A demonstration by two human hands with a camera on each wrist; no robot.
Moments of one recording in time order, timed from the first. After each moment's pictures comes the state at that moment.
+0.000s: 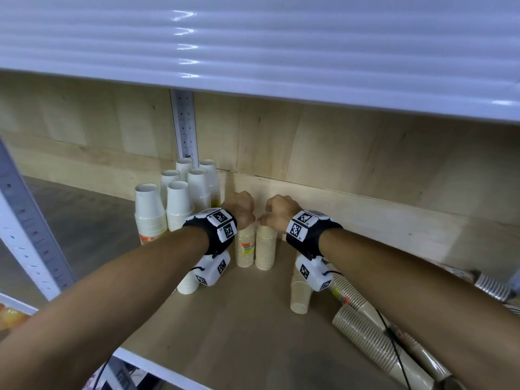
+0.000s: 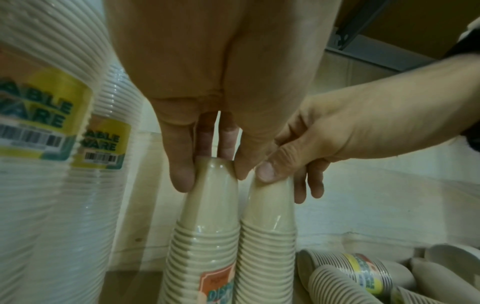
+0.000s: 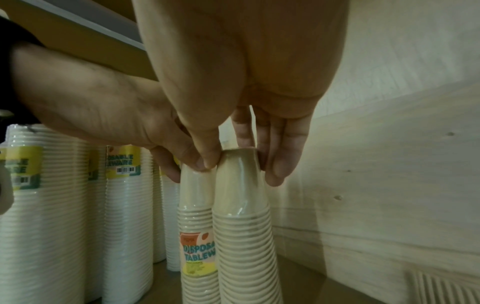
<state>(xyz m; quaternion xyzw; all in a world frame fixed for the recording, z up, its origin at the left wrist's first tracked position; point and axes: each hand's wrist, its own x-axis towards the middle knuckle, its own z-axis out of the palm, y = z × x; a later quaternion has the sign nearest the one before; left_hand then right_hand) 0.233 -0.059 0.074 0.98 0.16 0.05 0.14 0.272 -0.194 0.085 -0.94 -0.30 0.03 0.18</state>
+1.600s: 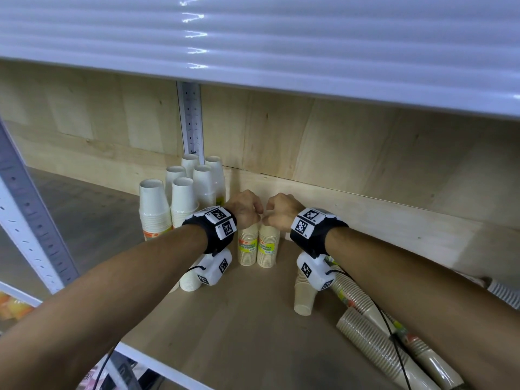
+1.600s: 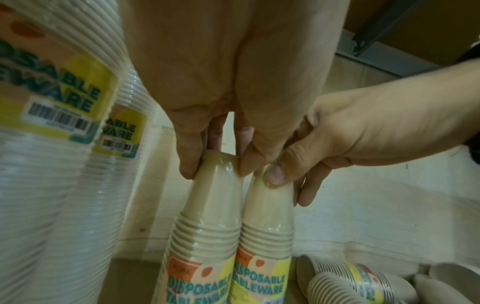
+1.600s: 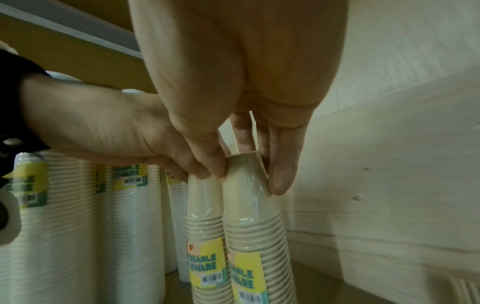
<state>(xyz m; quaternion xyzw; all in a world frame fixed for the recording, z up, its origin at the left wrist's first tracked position) 0.233 -0.050 0.070 0.97 0.11 0.06 0.23 0.272 -0.186 0.088 -0.93 -0.31 0.07 0.18</state>
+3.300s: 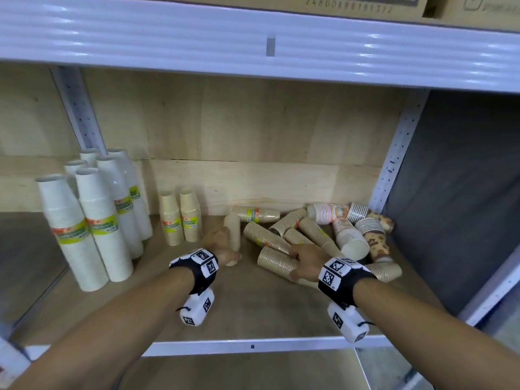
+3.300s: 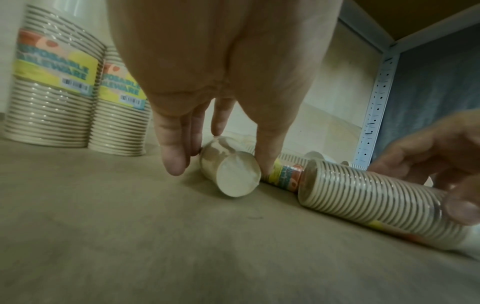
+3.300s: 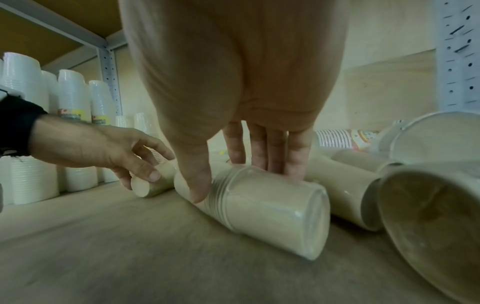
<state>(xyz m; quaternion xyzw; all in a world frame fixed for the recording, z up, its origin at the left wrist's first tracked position) 0.175 -0.197 -0.030 0.97 0.07 -0.02 0.21 0.162 -0.447 -0.012 -0.97 -0.14 0.13 0.12</state>
